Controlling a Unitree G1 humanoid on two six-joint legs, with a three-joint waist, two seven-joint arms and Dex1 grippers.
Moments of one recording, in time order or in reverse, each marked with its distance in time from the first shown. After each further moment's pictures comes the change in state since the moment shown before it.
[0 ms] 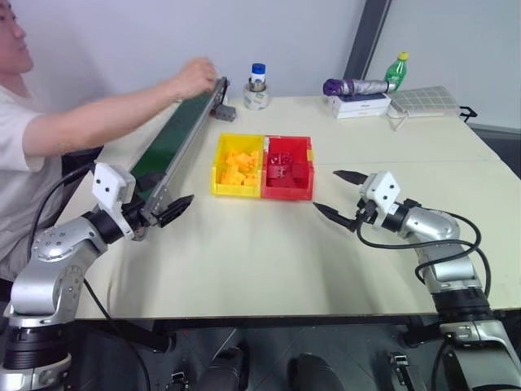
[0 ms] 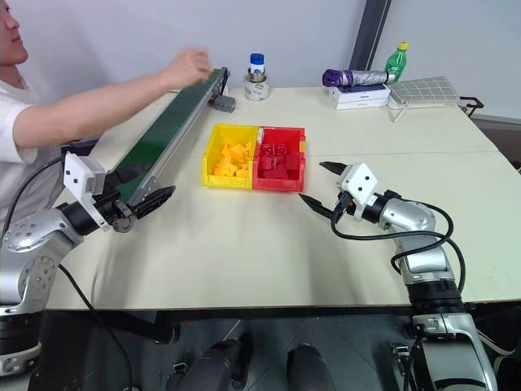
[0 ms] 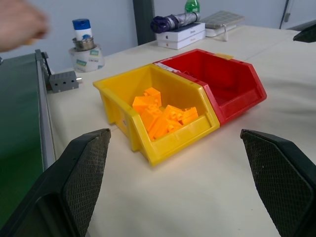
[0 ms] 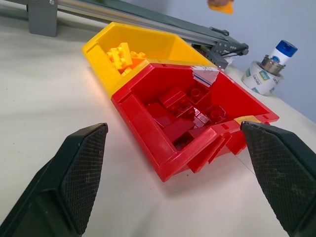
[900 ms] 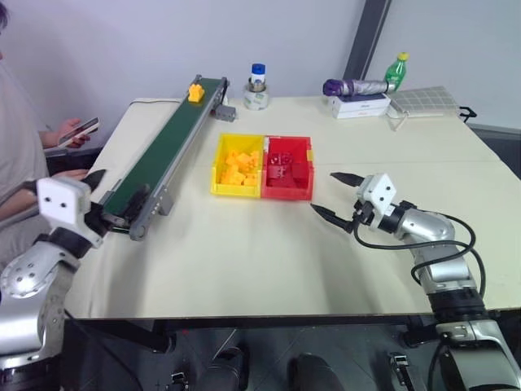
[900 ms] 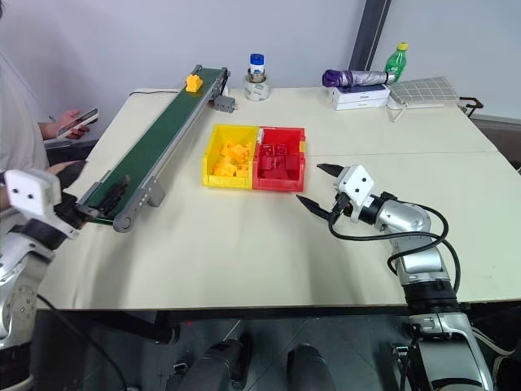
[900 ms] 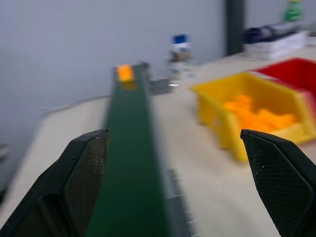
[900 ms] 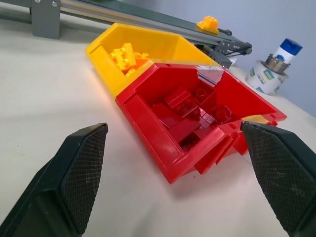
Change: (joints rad) left arm 0.227 -0.122 0.216 -0.125 0.119 -0.163 0.298; right arm -0.009 0.022 0.012 0.029 0.000 -0.010 0.003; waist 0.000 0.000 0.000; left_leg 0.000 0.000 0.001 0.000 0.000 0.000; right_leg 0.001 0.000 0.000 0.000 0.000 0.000
